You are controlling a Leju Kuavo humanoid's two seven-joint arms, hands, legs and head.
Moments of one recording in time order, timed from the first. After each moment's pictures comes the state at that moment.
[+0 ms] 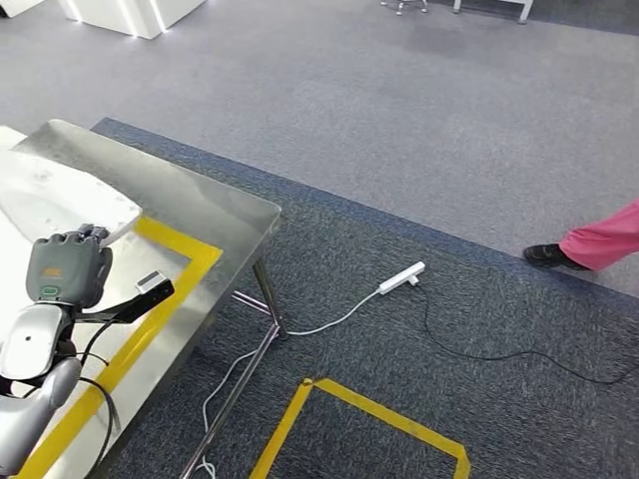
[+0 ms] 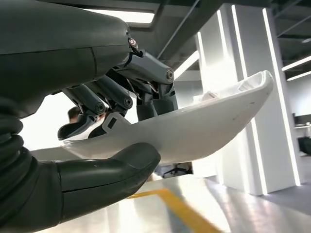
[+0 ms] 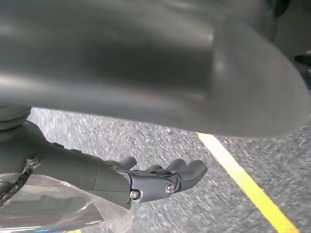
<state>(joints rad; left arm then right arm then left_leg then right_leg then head) -0.23 0.41 -0.22 -1.57 -1.41 0.31 0.18 0.28 0.31 -0.46 -0.88 0.87 0.19 0.08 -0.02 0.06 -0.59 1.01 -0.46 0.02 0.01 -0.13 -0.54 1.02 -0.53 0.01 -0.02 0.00</state>
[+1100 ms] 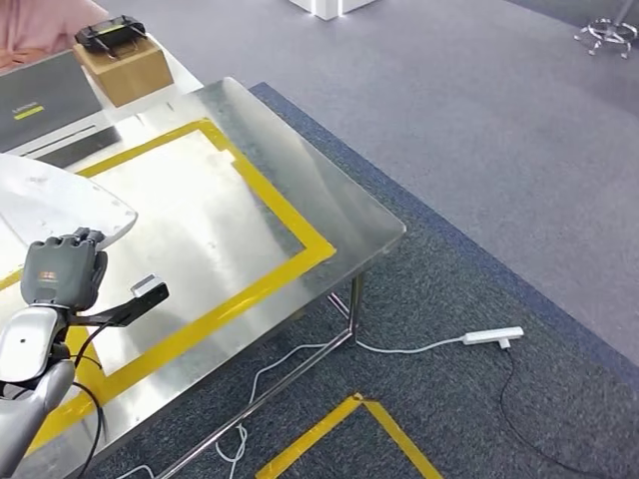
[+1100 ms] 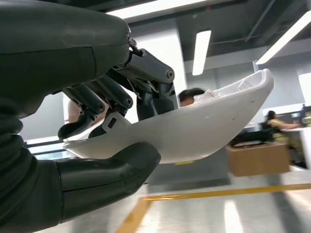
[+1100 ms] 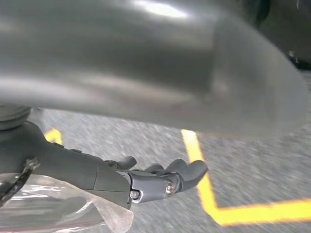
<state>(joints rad) -0.24 0.42 -0.22 -1.55 -1.41 0.30 0.18 0.28 0.30 -0.44 -0.88 0.84 0.18 0.09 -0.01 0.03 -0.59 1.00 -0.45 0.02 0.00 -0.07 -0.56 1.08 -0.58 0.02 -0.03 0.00</state>
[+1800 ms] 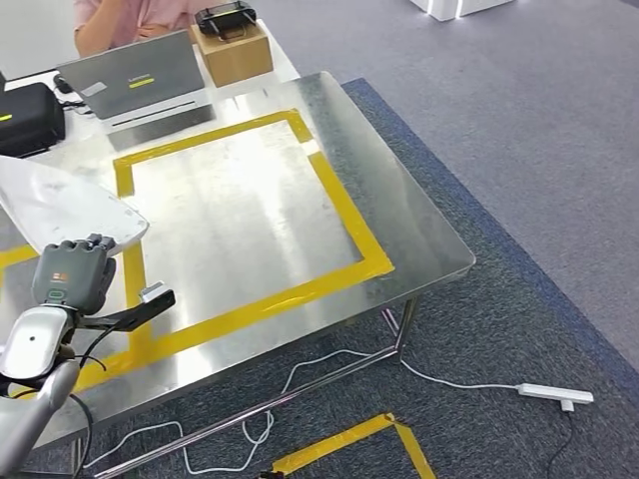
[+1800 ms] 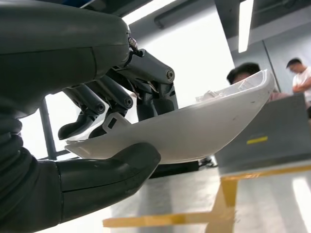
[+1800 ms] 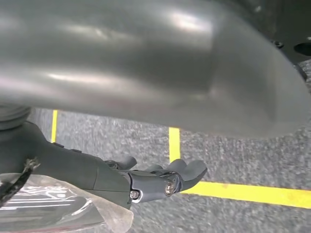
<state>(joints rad) -0.25 0.42 -0.25 -1.52 -1.43 0.24 0.15 0.29 0.28 -0.39 -0.87 0.77 0.15 0.10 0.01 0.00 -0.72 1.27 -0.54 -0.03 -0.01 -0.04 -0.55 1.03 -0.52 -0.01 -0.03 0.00</state>
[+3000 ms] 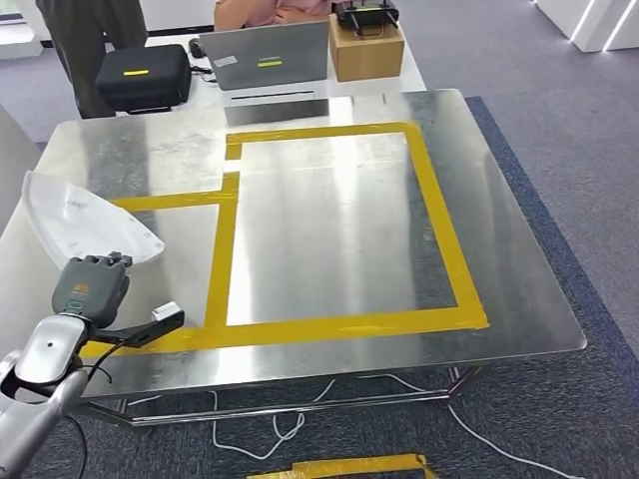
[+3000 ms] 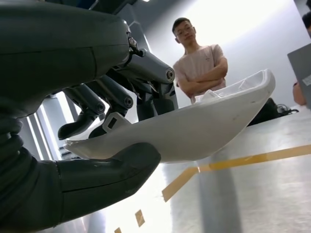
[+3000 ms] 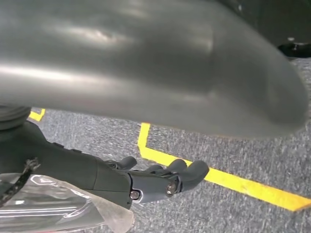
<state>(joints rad) -0.26 0.44 -0.33 -1.45 -1.44 0.22 0.13 0.28 0.24 -0.32 -0.84 0.66 0.13 0.11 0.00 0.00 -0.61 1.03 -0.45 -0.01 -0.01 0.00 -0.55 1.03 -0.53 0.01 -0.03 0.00</state>
